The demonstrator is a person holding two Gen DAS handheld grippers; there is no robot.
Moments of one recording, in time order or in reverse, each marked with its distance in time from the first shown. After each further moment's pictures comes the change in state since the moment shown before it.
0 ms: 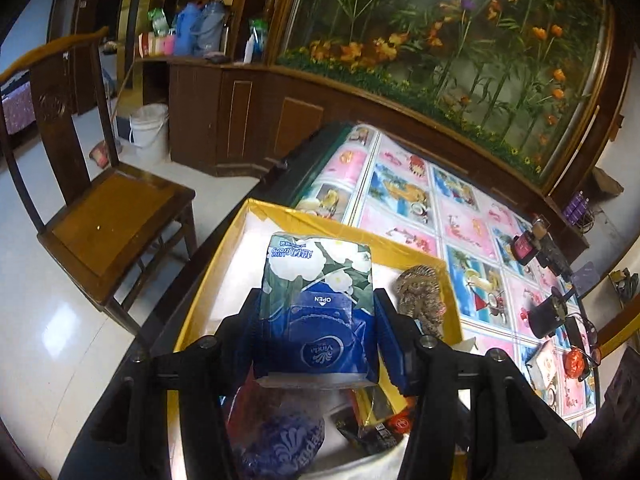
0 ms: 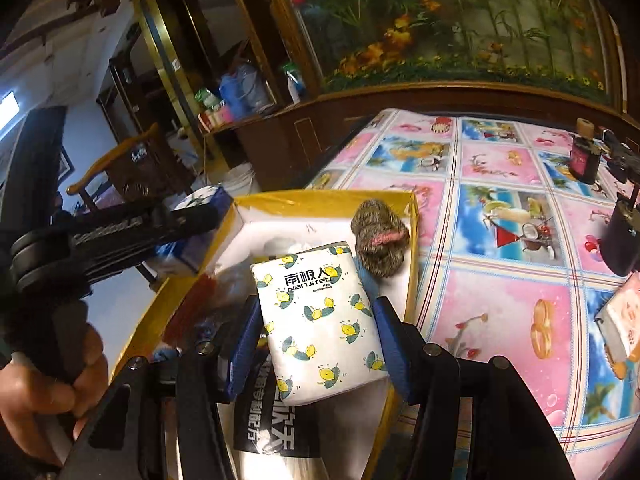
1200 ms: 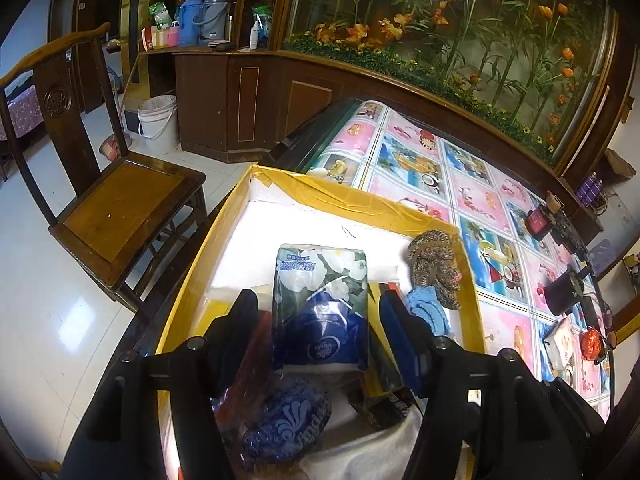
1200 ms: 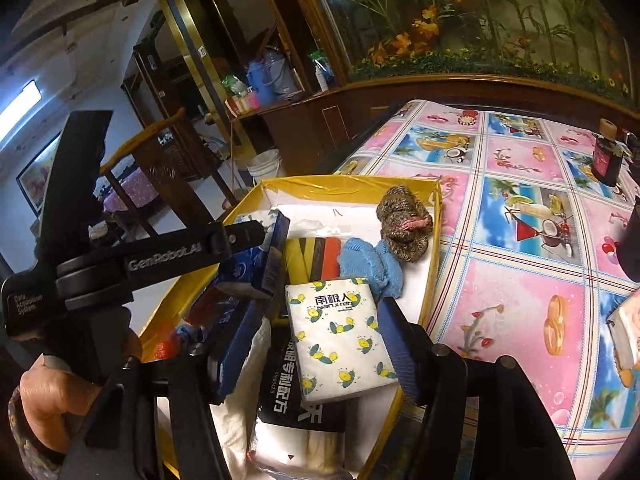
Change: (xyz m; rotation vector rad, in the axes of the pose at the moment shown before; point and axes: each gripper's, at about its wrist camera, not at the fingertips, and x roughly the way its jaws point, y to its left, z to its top) left arm 0.000 -0.005 -0.019 0.034 0.046 0.055; right arm -0.014 -0.002 -0.003 -0.038 0.024 0.096
